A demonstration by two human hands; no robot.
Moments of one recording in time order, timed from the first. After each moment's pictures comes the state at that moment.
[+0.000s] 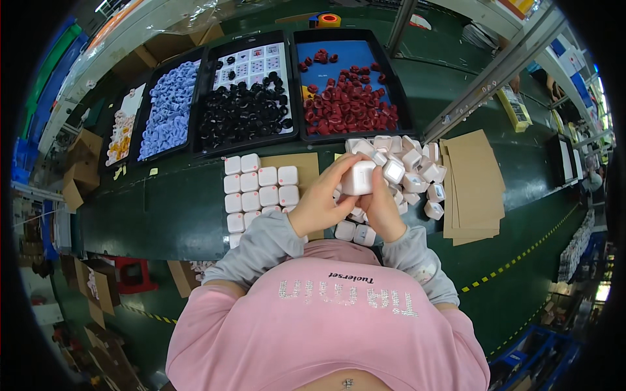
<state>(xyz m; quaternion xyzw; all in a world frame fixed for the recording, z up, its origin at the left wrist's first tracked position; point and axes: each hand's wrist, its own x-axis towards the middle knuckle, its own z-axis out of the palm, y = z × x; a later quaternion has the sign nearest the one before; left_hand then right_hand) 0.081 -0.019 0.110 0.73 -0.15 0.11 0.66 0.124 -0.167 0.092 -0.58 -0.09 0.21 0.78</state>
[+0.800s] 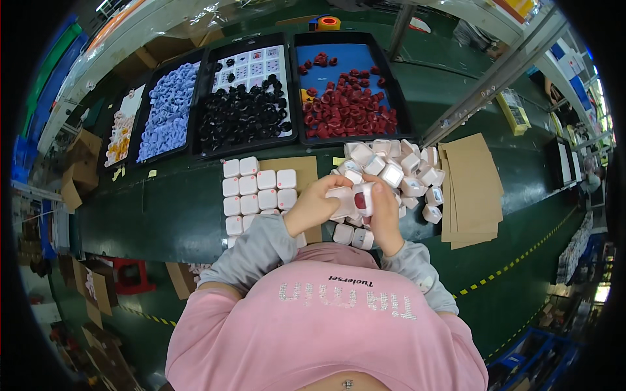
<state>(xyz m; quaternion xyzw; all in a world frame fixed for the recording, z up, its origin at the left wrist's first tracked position) 0.079 -0.010 0.088 0.67 0.05 -0.11 0.73 0.111 -0.183 0.101 -0.71 -0.12 0.11 0.69</state>
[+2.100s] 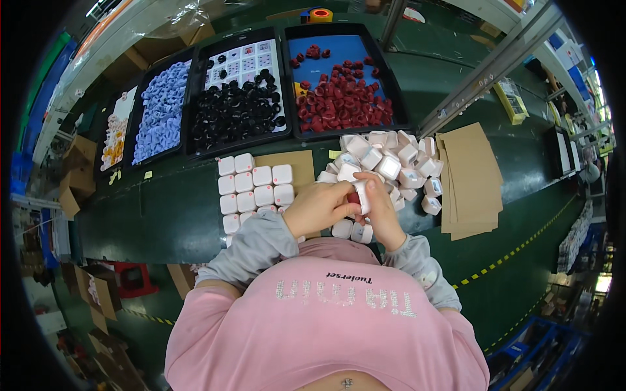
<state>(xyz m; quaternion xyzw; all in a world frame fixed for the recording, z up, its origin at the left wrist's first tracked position) 0.078 -0.018 0.112 0.88 -0.16 0.03 0.45 0.109 -0.190 0.102 -0.65 -0.06 0.27 0.70</state>
